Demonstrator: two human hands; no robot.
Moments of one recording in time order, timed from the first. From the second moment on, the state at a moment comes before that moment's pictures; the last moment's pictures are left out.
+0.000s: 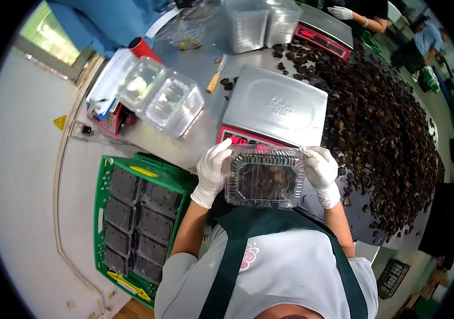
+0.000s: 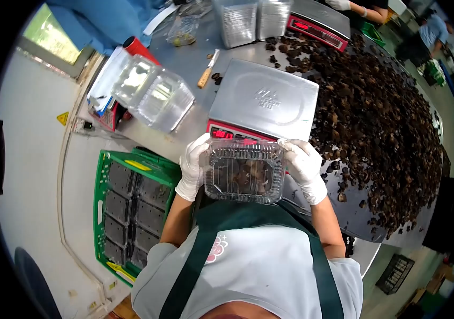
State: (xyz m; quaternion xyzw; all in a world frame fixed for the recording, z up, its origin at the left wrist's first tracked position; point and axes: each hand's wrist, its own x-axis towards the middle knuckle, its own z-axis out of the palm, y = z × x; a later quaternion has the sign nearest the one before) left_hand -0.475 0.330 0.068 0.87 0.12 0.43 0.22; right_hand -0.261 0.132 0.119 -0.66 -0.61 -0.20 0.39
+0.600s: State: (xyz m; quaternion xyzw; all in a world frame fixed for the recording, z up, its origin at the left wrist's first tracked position) left_hand -0.583 0.312 0.058 0.82 0.27 0.49 0.15; right_hand -0.321 0.198 0.136 -0.53 -0.74 -0.14 0.39
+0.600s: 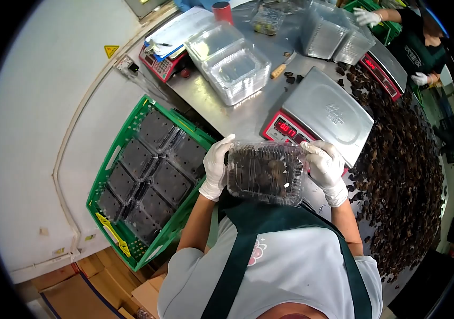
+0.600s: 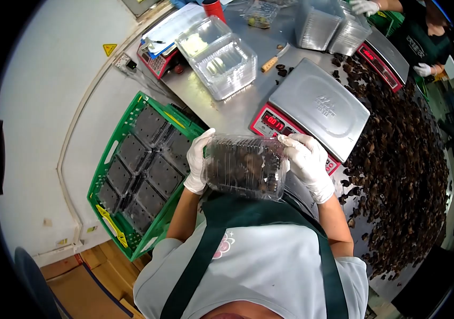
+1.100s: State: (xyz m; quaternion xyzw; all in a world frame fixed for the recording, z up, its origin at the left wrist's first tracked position) left_hand -0.577 0.280 0.070 0.31 0.14 0.40 0.85; right_hand -0.343 0.197 0.063 -0.59 -0.40 0.48 0.51
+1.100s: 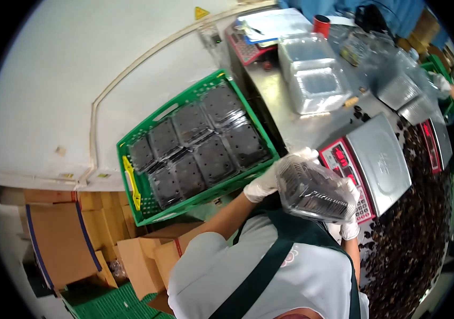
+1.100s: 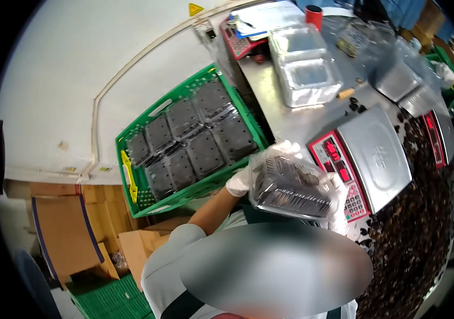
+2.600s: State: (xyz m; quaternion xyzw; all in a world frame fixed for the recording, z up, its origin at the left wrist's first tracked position) left_hand -0.482 0.488 0.088 0.86 0.43 0.26 0.09; right_hand -0.321 0.013 0.039 -0.82 -0.27 0.25 0.44
